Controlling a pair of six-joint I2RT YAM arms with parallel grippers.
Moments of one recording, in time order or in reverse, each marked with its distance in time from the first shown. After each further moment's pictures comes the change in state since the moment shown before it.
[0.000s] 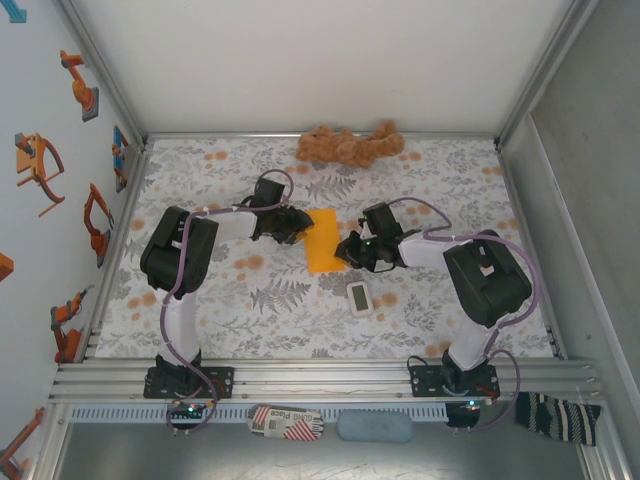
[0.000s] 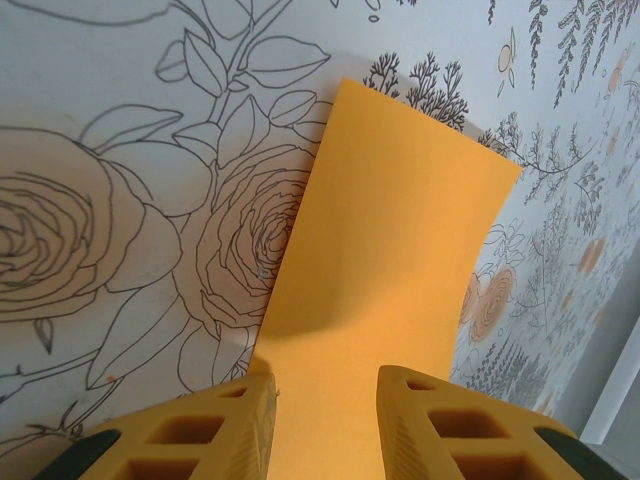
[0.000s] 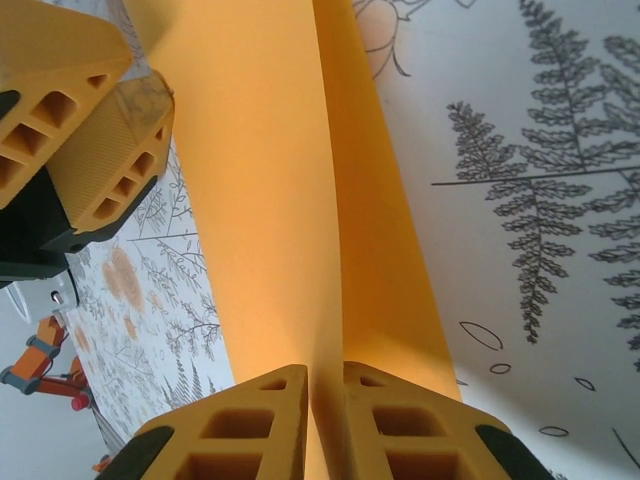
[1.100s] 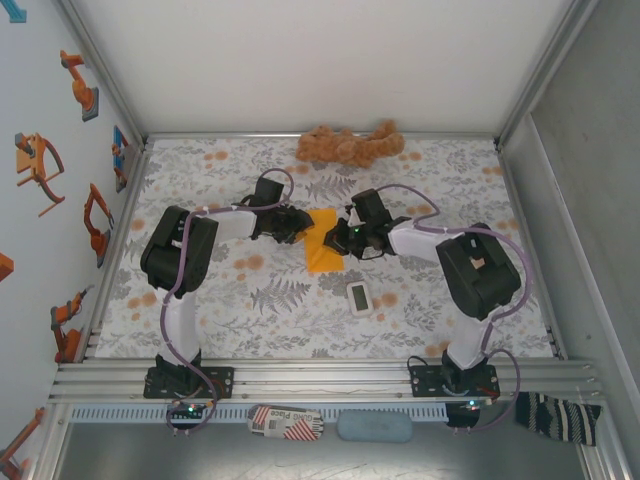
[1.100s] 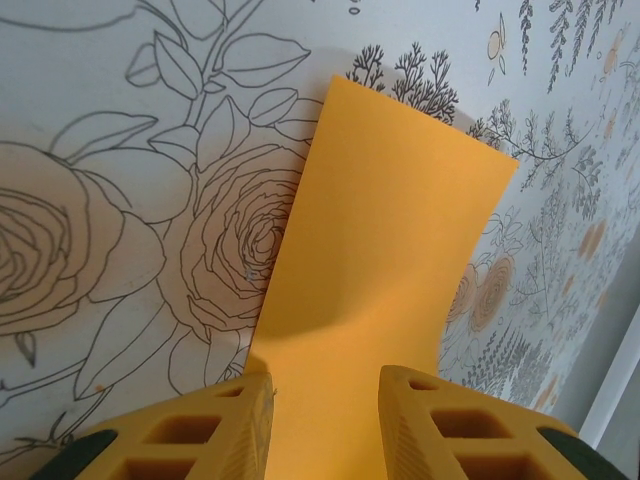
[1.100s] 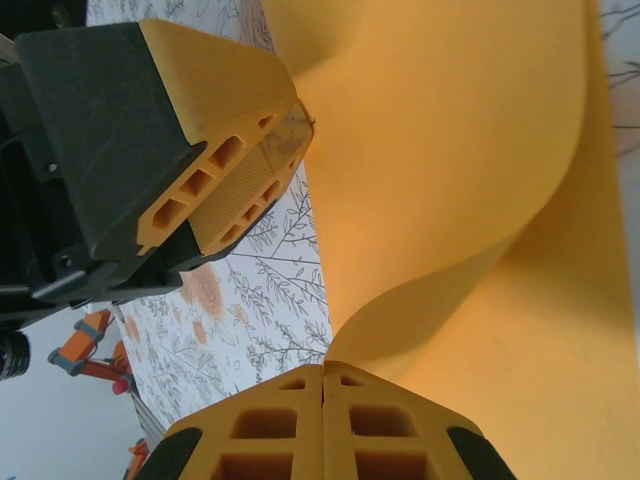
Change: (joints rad) left arm 0.003 0.006 0.011 -0.008 0.029 0.042; right arm 0.034 0.079 0.174 -0.041 -0.041 0.006
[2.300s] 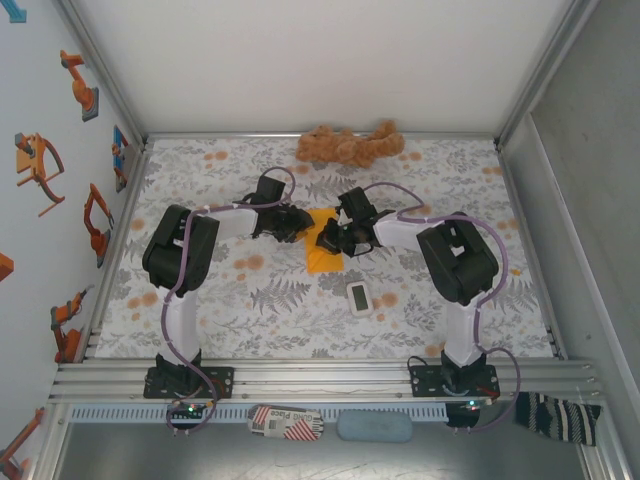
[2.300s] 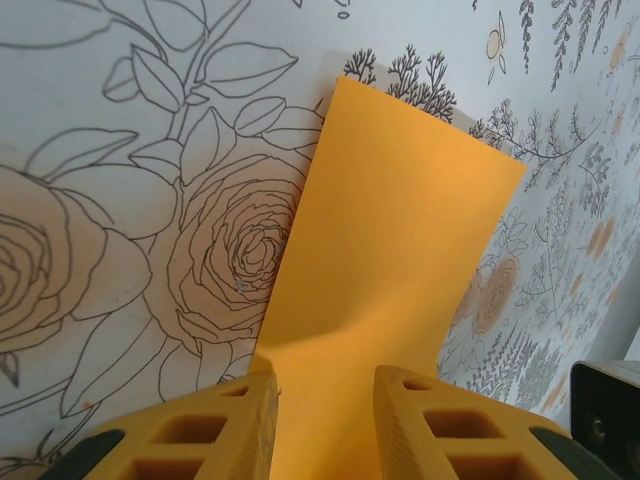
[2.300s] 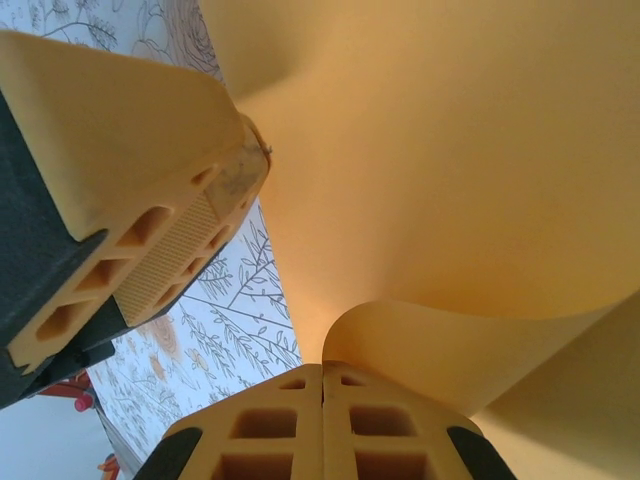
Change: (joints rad) left arm 0.000 0.012 0.028 -0.032 -0.002 0.022; right arm 0.024 0.147 0.140 -0.077 0.026 -0.014
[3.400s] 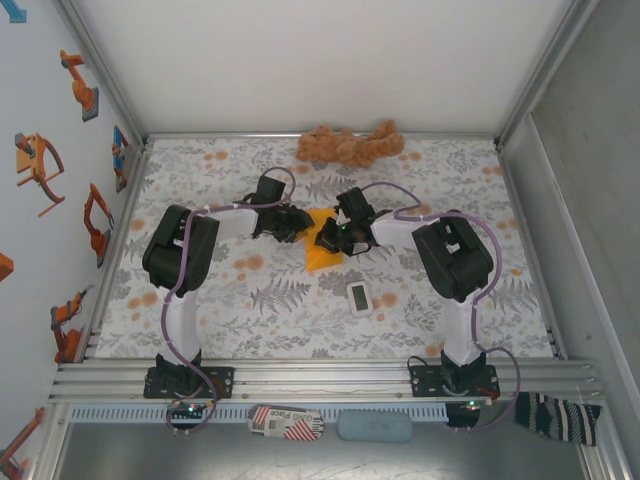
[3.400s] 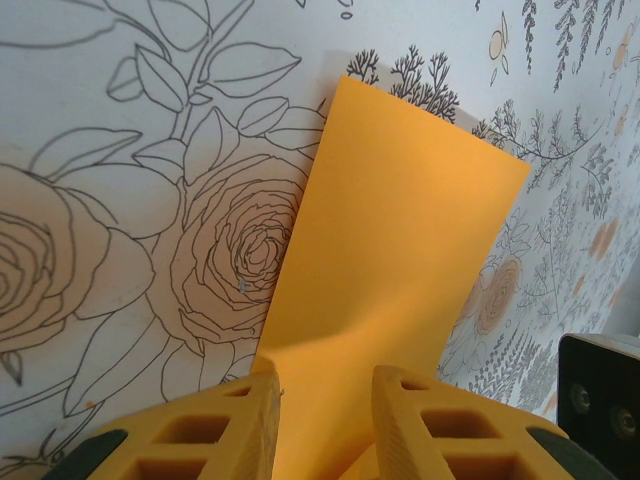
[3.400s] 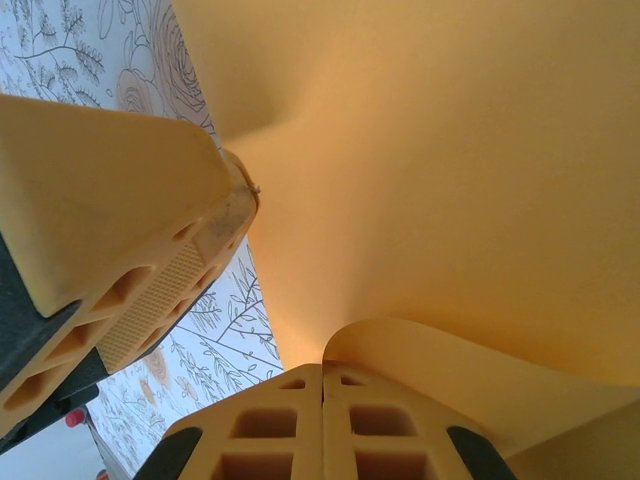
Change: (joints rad) left arm 0.000 0.000 0.000 -0.002 -0.005 0.000; right arm 0.000 0.039 0.021 0.019 0.014 -0.005
